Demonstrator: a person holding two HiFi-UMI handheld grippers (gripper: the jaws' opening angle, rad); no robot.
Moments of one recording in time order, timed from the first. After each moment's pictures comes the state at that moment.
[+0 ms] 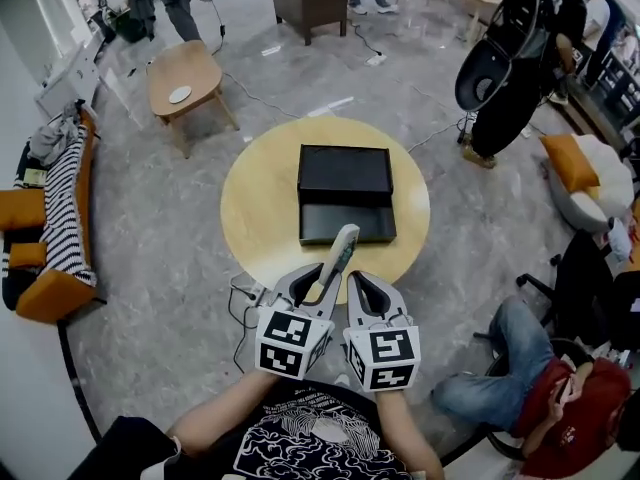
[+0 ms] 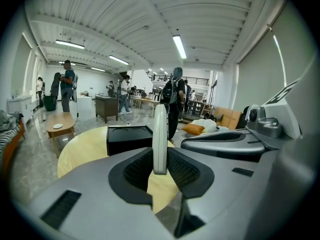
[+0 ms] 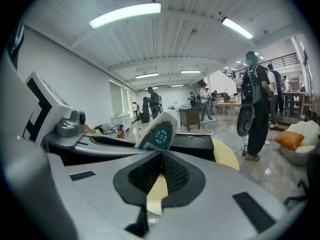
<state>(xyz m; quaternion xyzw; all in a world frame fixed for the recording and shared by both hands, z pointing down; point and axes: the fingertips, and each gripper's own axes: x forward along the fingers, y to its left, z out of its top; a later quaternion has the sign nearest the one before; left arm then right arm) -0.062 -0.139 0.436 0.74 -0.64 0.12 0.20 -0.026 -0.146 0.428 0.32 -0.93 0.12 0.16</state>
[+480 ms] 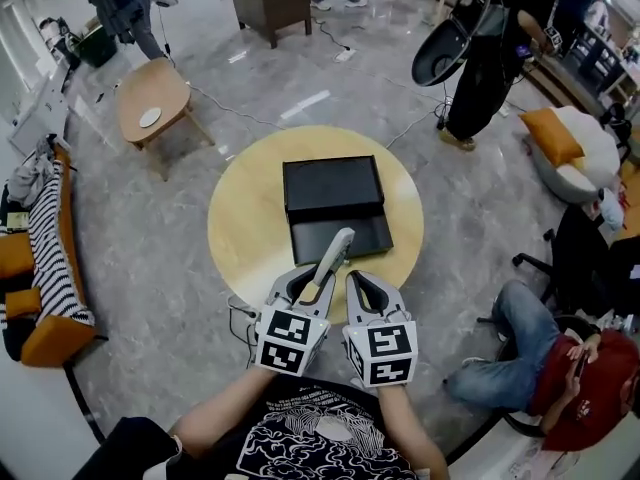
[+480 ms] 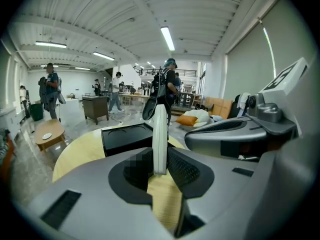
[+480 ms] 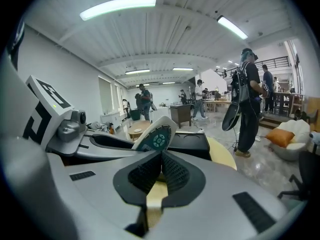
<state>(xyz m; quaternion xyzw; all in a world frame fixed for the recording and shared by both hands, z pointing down) -0.096 -0.190 0.460 0.77 -0.58 0.18 0.18 -0.053 -0.196 0.445 0.37 -0.90 0.13 0.18</state>
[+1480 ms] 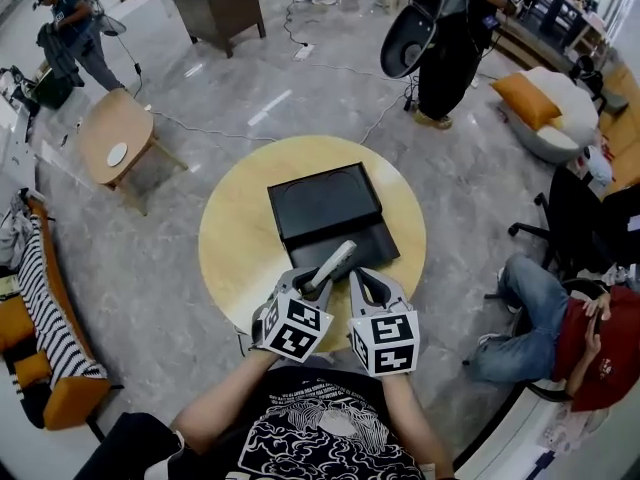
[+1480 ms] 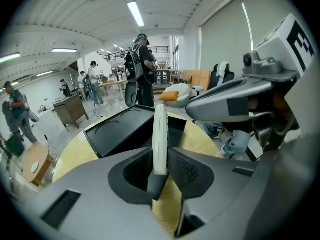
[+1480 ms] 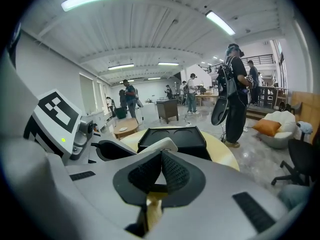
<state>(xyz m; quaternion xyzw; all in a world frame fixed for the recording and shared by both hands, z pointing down) -0.141 -0.258 0.540 0.81 -0.45 0.34 0.15 -0.090 -0.266 0.485 0.44 -0.86 0.17 0.19</state>
